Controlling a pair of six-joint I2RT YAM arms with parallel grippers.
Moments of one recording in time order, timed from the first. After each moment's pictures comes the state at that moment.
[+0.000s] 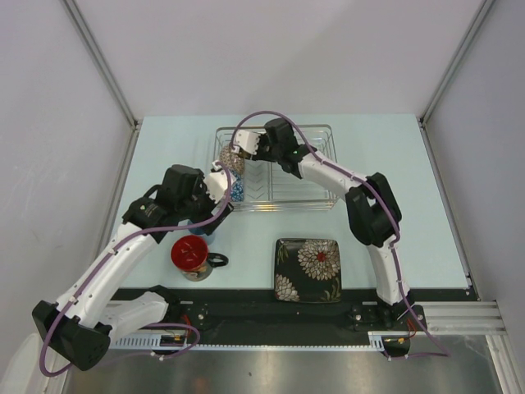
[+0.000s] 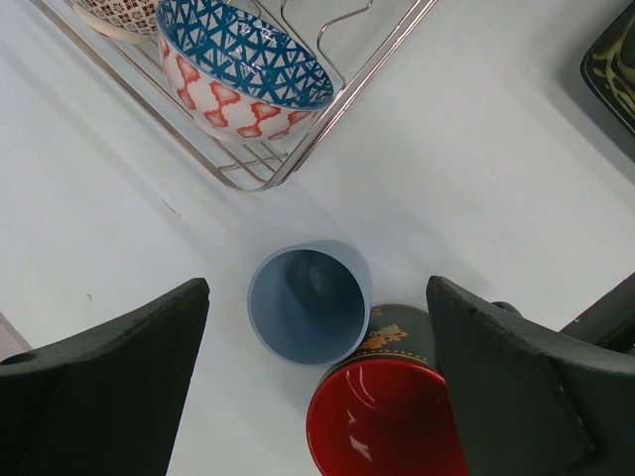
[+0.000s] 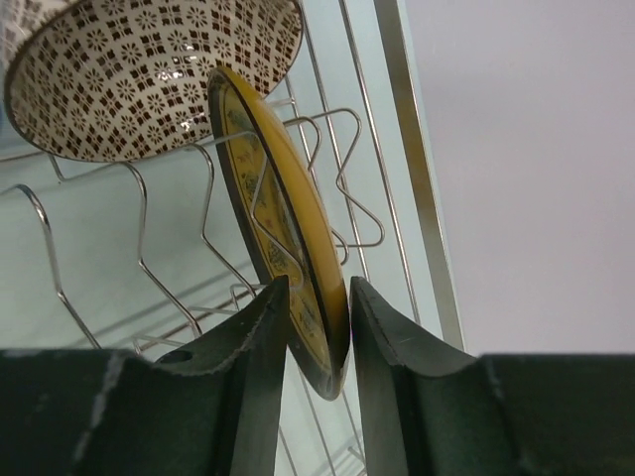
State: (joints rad) left arm -0.49 1.01 1.03 -0.80 0.06 0.39; right arm 0.64 2.16 1.78 -0.13 -0.07 -0.90
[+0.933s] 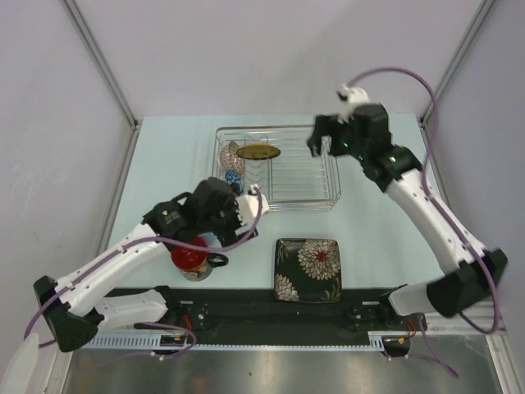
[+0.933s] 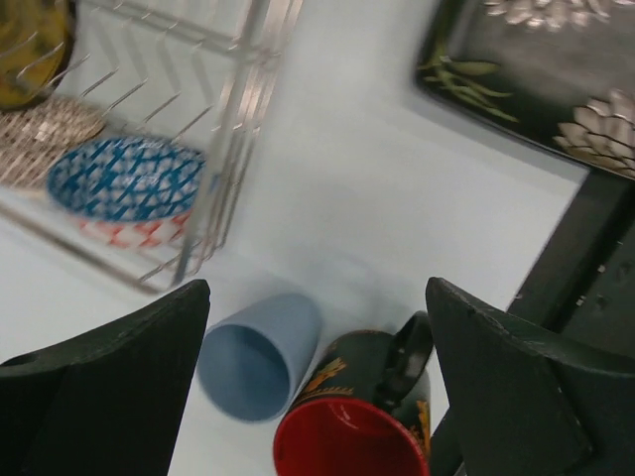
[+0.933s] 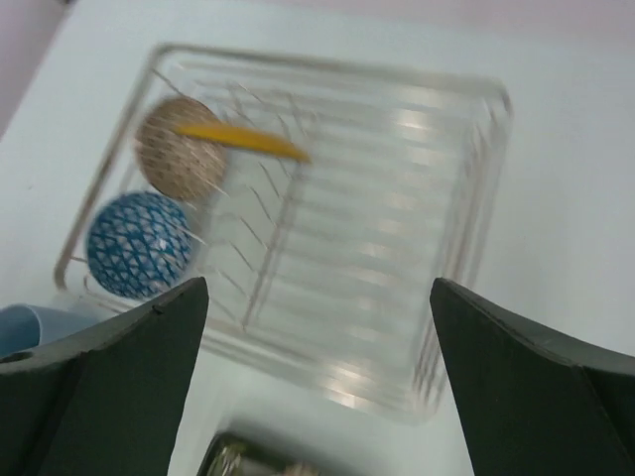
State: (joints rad) left arm -0.80 1.07 1.09 -0.82 0.01 0.44; right arm 0.48 1.45 1.54 -0.45 0.01 0.16
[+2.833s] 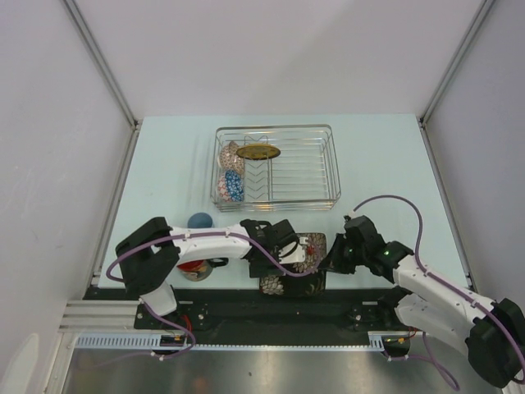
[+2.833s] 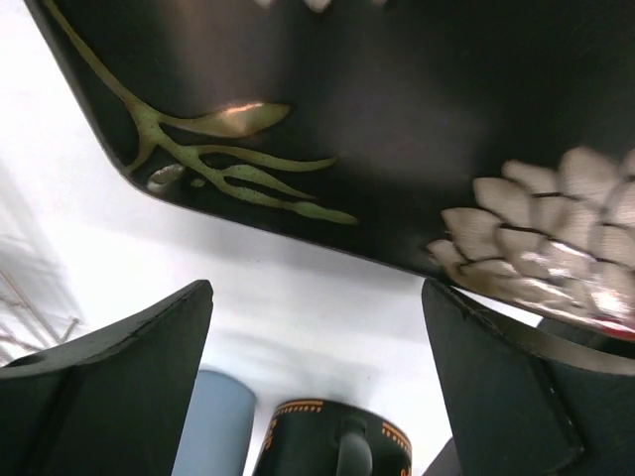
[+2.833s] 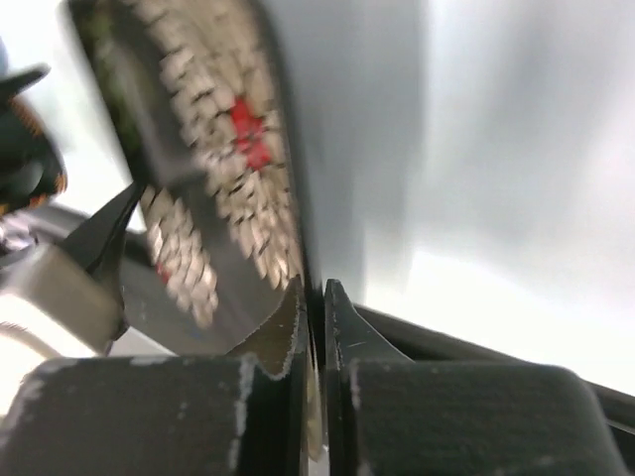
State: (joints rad) left arm -1.11 1.66 1.00 -0.65 -0.16 0.43; right arm 0.60 0.89 0.40 -0.45 -0.24 0.94
